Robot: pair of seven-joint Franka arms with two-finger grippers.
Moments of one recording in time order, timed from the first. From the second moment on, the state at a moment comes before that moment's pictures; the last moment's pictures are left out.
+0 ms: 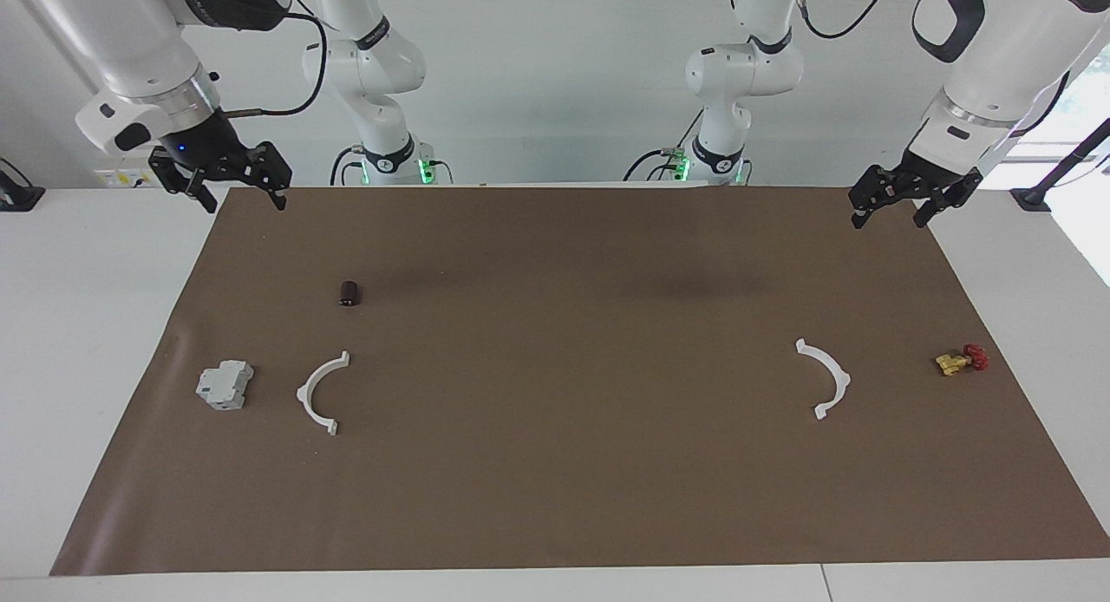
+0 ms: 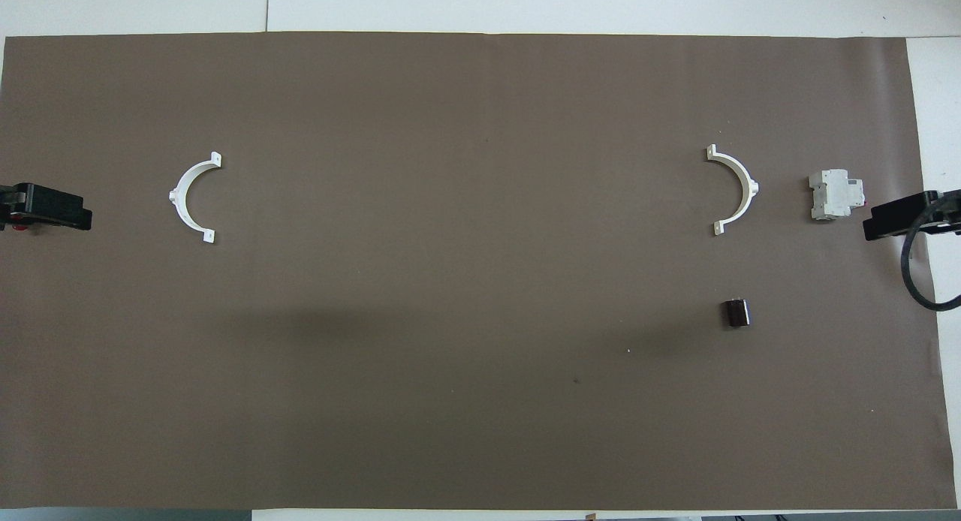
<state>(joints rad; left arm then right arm) -0.02 -0.05 0.01 -1.68 0.01 1.63 0.07 0.02 -0.05 -0.09 -1.63 -0.01 1.53 -0.11</state>
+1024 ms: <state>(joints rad) -0.02 -0.05 0.01 -1.68 0.01 1.63 0.07 0.02 0.18 -0.08 -1.80 0.08 2.06 -0.17</state>
